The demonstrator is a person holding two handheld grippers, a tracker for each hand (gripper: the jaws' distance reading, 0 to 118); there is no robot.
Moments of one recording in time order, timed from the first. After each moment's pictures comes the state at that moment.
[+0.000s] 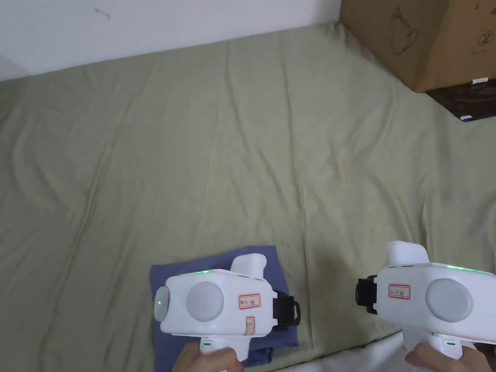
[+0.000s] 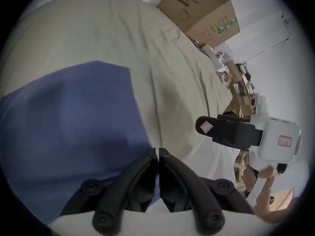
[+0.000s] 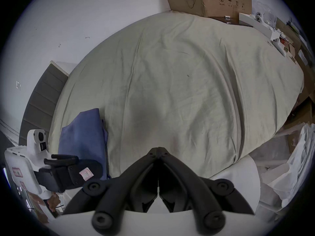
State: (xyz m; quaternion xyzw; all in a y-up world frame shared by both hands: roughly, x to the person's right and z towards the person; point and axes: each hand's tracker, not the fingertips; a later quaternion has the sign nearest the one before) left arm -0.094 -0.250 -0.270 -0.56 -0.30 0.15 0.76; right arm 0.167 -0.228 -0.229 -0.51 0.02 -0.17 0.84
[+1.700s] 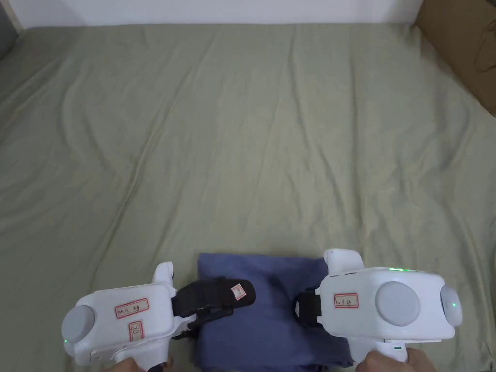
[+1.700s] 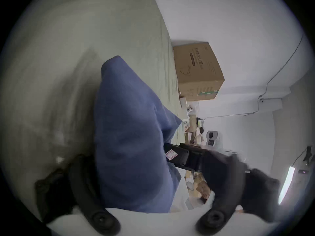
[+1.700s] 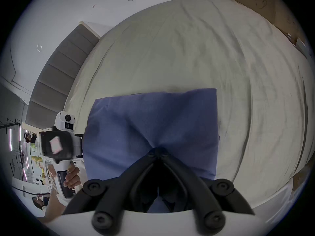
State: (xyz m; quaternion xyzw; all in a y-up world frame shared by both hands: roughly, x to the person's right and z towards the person) left arm -0.302 -0.325 -0.272 -0.46 -0.30 0.48 0.69; right arm 0.019 -0.237 -0.291 -0.57 0.19 -0.11 0.79
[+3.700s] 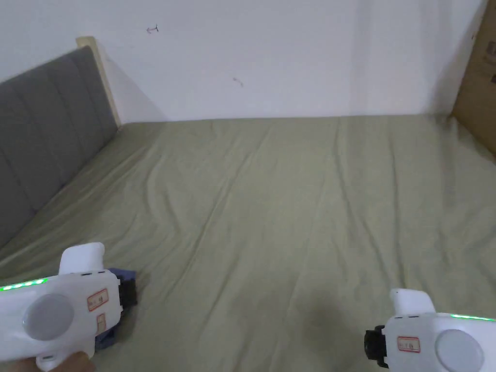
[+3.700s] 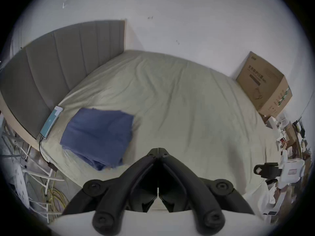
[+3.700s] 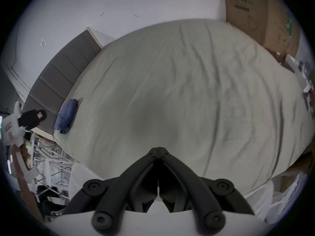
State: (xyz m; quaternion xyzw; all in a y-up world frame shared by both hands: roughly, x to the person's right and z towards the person) left arm -0.391 -0.108 -0.184 -0.35 0.09 0.11 0.93; right arm 0.037 -0.178 -0.257 -0.48 0.14 -0.06 0.86
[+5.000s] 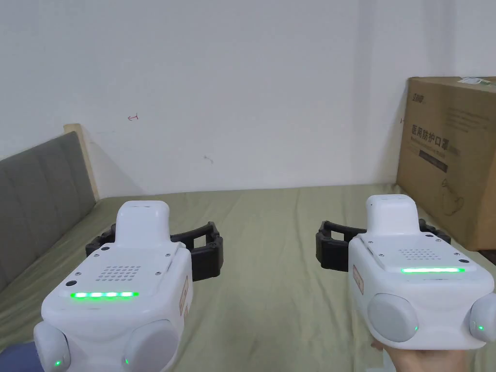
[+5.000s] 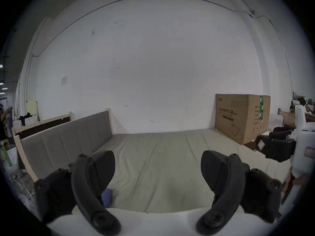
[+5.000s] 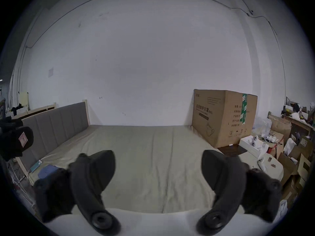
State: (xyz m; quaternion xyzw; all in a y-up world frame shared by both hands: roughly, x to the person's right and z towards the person) left arm -0.215 0.014 -0.139 -0.05 0.07 -0.03 1.00; right arm 0.050 0.005 -0.192 -0.08 0.03 0.01 1.00
